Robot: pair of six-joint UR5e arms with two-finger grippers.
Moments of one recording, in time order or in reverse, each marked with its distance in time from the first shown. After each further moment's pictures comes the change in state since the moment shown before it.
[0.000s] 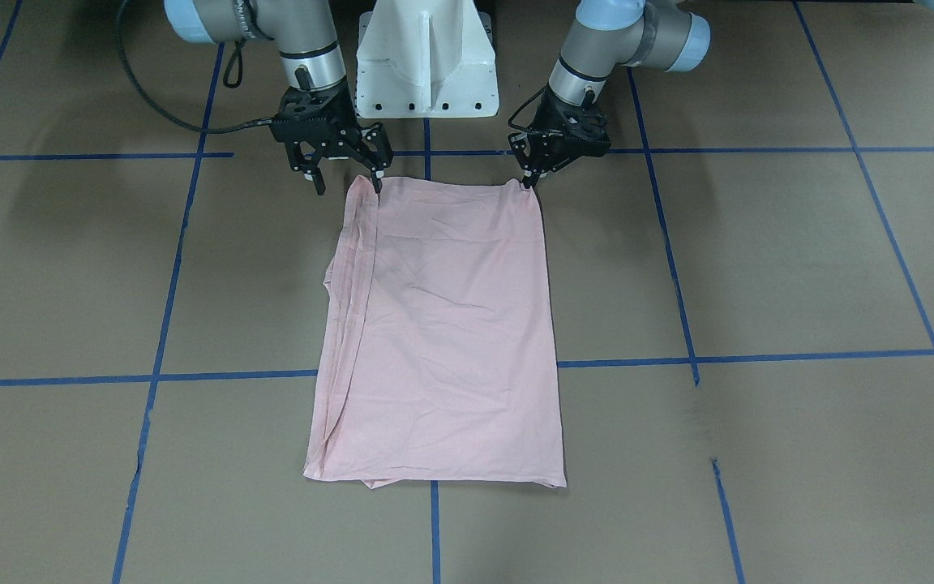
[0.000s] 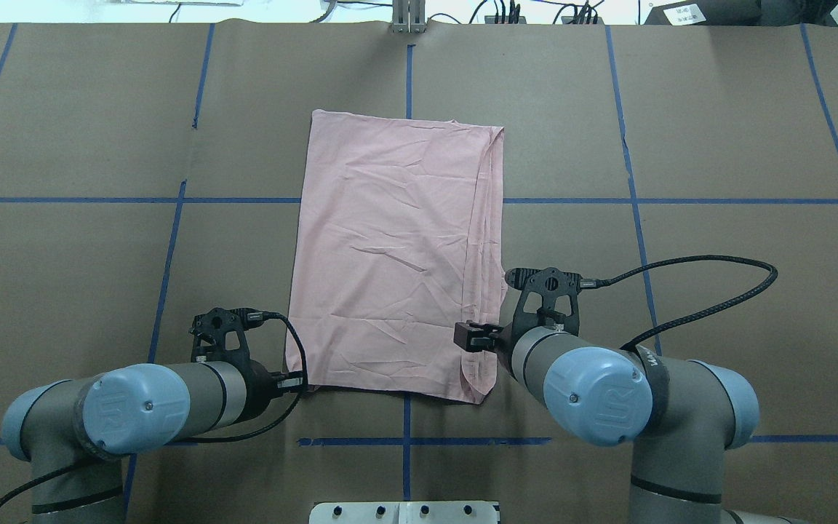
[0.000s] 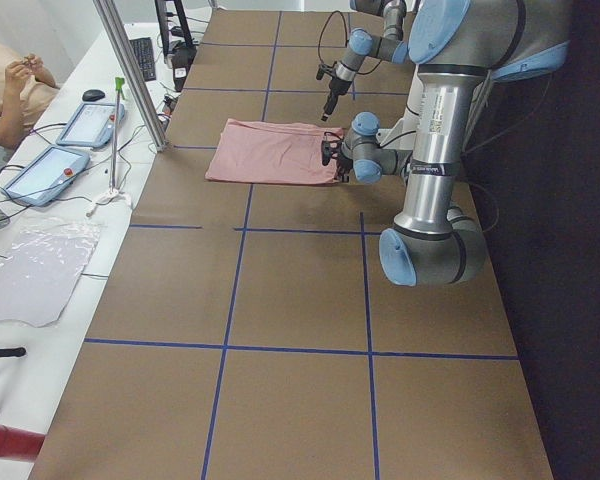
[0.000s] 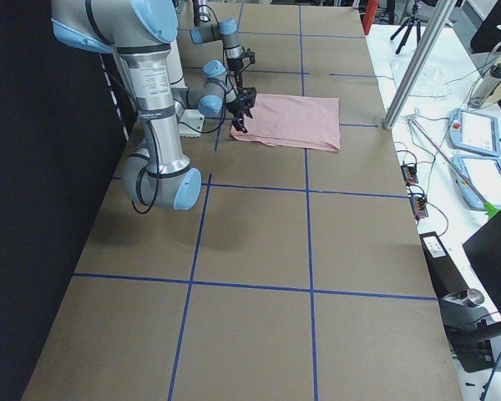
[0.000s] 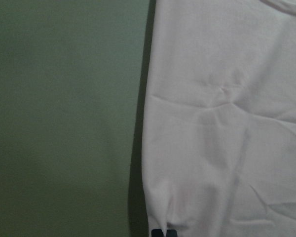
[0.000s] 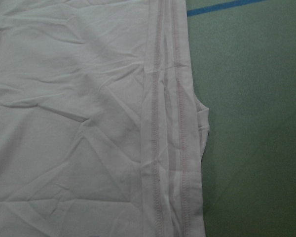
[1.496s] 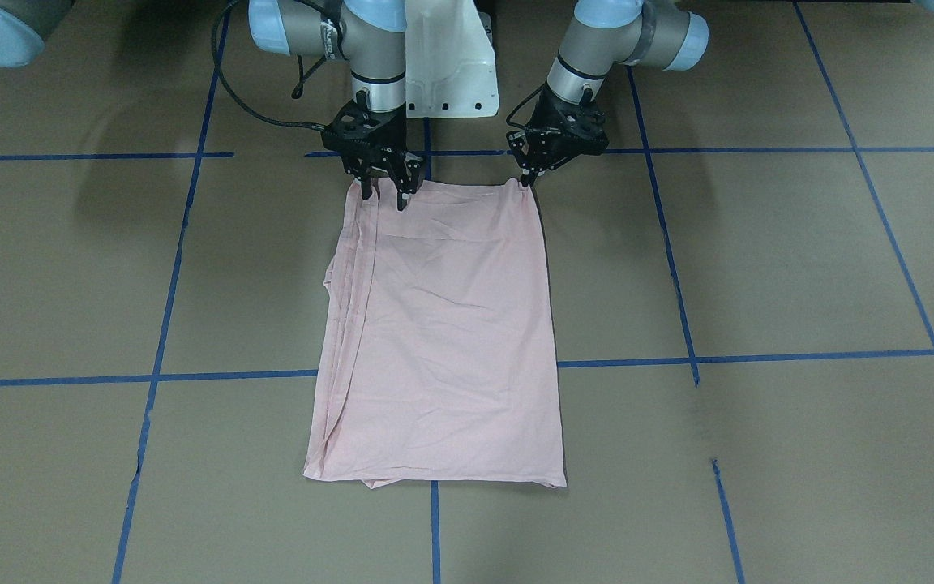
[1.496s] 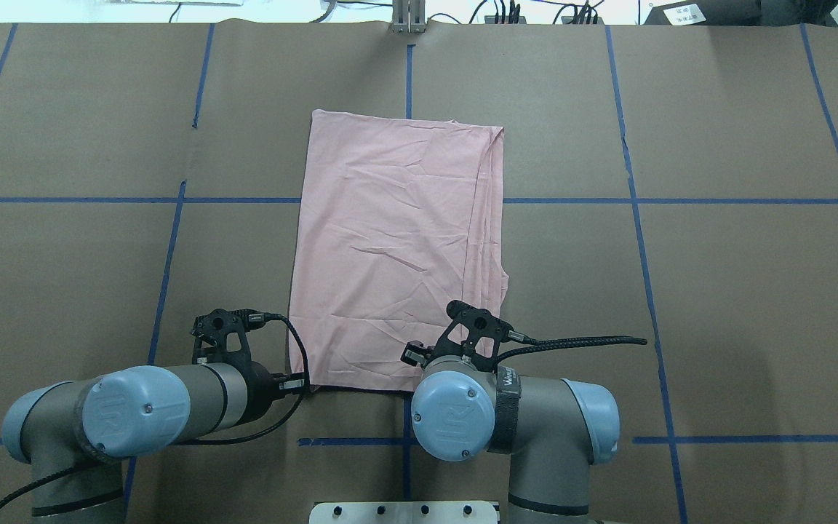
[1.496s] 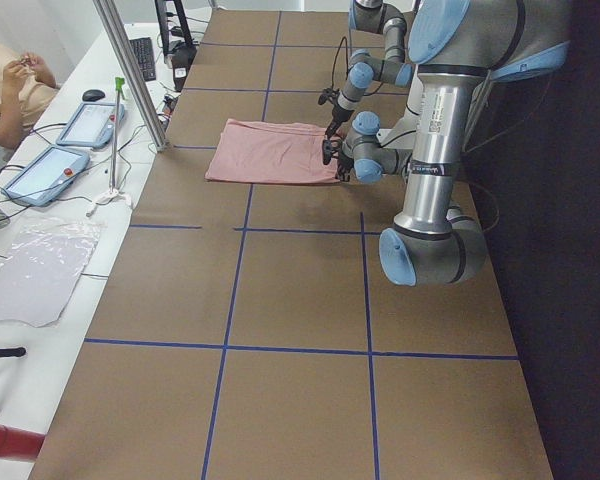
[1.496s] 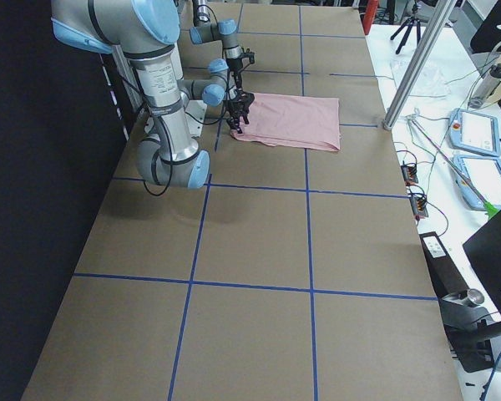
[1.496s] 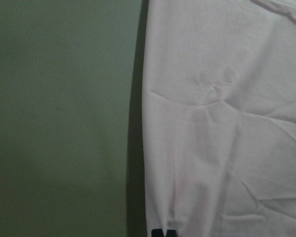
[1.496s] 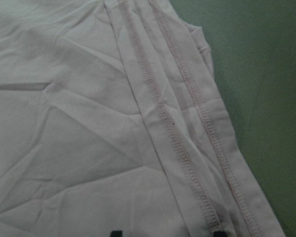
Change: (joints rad) left arm 0.006 -0.003 -0.001 0.000 0.003 -0.001; right arm -0.035 0.203 -0.230 -0.169 0.007 0.304
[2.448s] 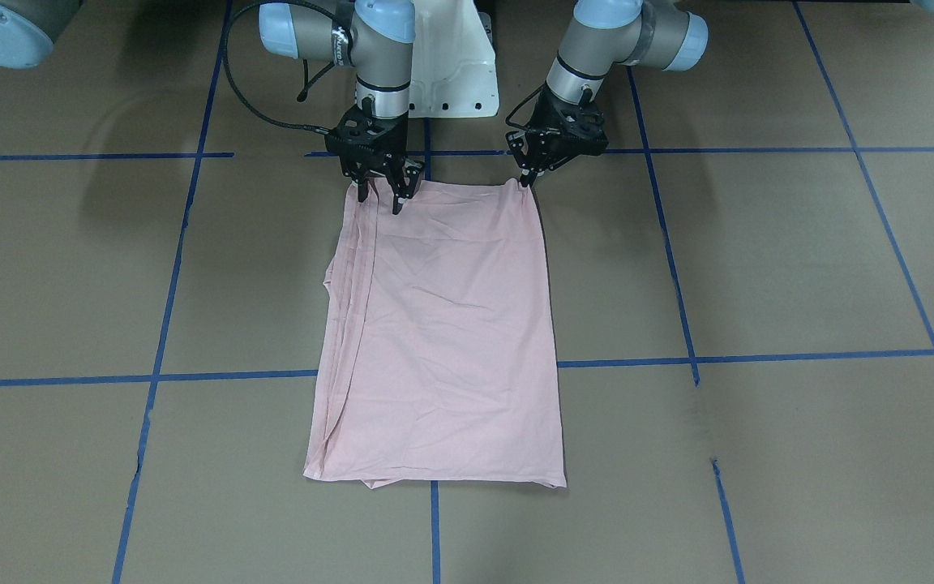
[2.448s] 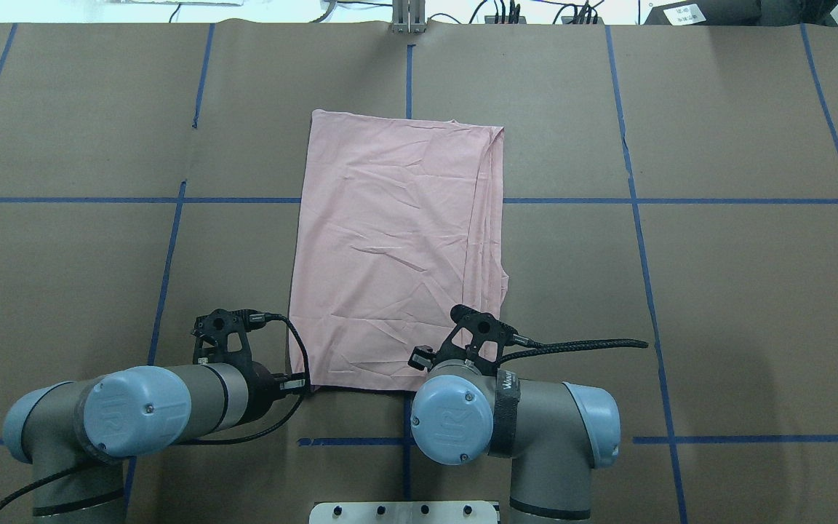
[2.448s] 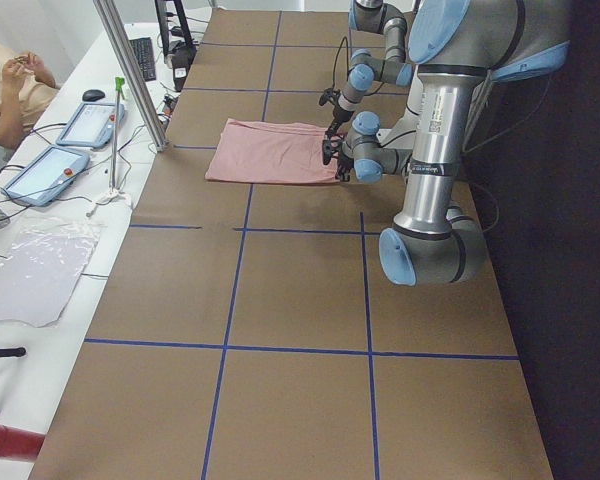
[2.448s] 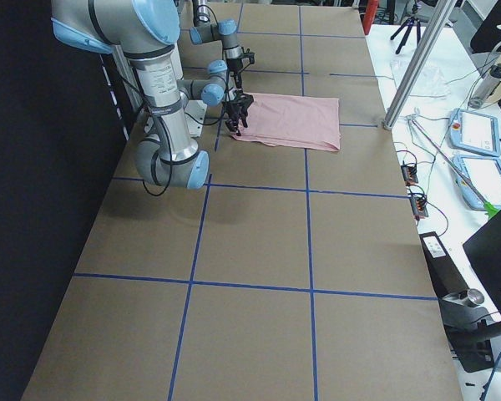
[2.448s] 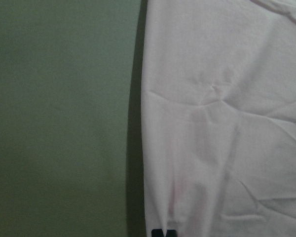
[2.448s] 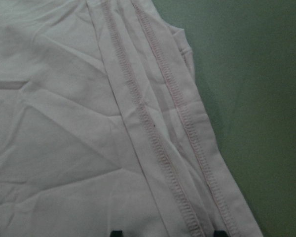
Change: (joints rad) left arm 0.000 -0.002 0.002 0.000 0.000 0.001; right arm -0.008 -0.006 0.009 -0.047 -0.001 0.002
